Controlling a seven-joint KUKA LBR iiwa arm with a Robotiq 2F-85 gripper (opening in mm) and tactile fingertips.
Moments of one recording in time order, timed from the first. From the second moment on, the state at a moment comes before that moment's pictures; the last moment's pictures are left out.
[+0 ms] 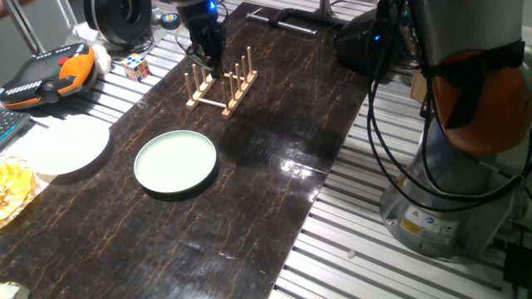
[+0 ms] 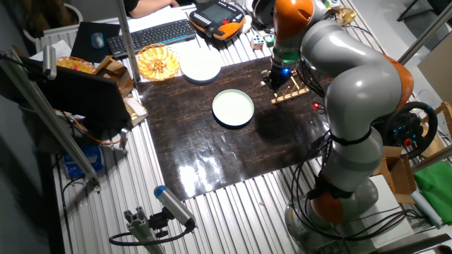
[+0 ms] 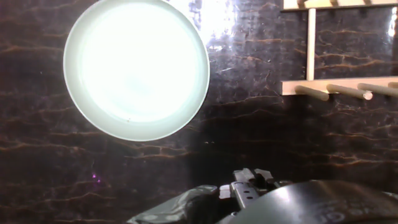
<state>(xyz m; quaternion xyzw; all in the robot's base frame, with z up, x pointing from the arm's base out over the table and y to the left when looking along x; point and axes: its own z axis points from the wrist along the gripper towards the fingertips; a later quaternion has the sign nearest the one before) 0.514 0.000 0.235 0.05 -1.00 -0.01 0.08</state>
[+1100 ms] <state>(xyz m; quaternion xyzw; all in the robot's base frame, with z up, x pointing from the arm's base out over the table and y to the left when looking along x) 0.568 0.025 0.178 0.00 -1.00 0.00 0.06</state>
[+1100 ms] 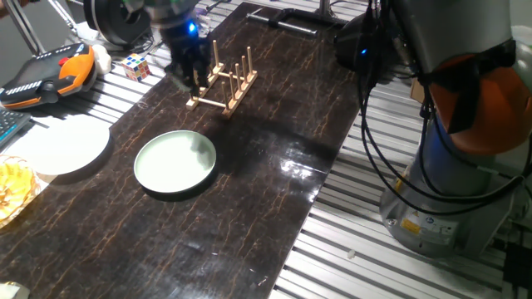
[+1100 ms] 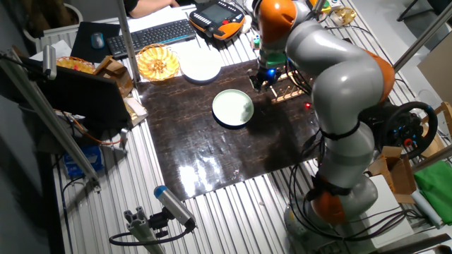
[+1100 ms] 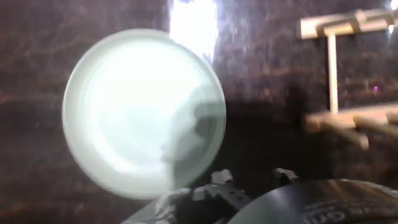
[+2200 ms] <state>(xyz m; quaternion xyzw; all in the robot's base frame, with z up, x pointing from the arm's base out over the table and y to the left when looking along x) 0.580 0.046 0.065 -0.01 -1.00 0.00 0.02</state>
